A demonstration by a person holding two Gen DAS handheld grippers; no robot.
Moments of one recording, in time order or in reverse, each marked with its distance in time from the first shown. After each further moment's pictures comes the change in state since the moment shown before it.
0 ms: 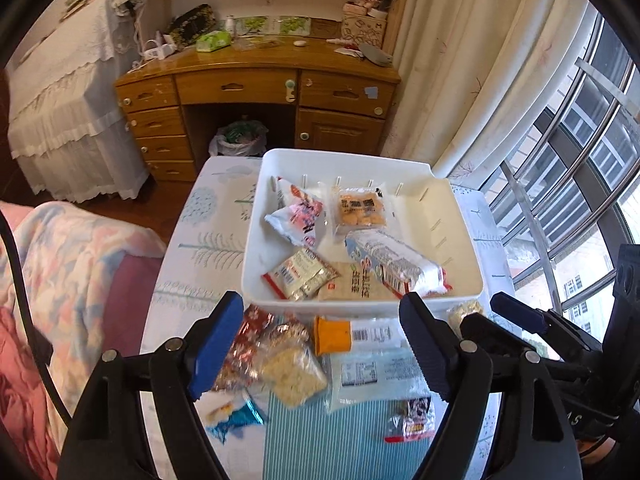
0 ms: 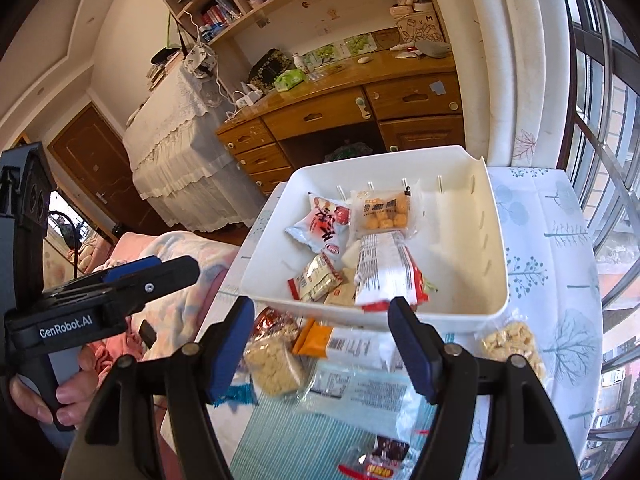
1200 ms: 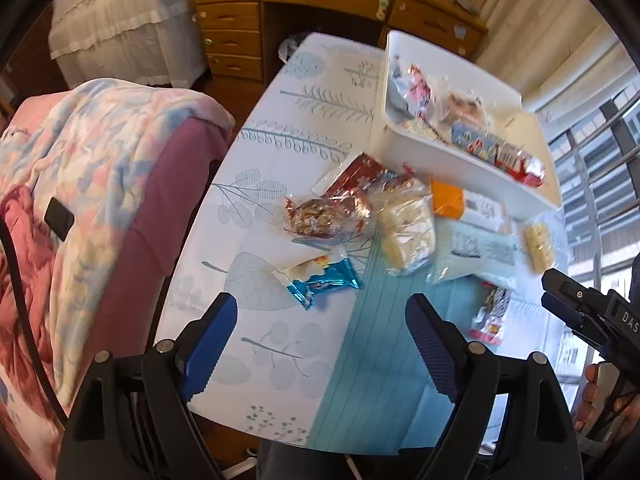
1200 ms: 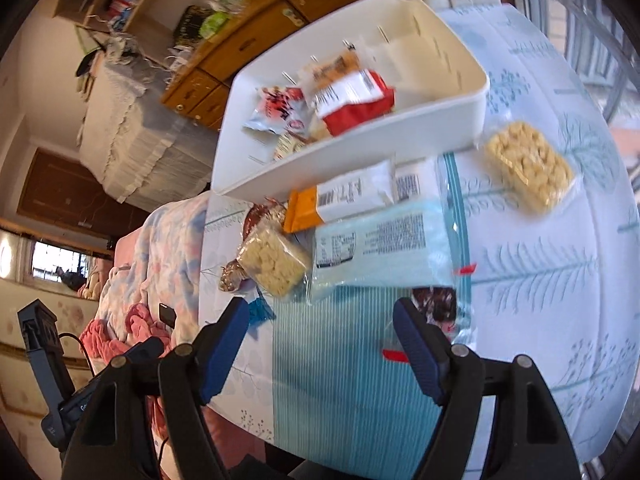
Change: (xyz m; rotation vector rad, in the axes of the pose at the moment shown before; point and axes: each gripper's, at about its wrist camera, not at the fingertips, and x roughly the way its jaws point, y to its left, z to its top) left arm 0.008 0.113 -0.124 -0.202 0.278 0.102; right arm 0.034 -0.008 -0.086 0.368 0.290 -0.048
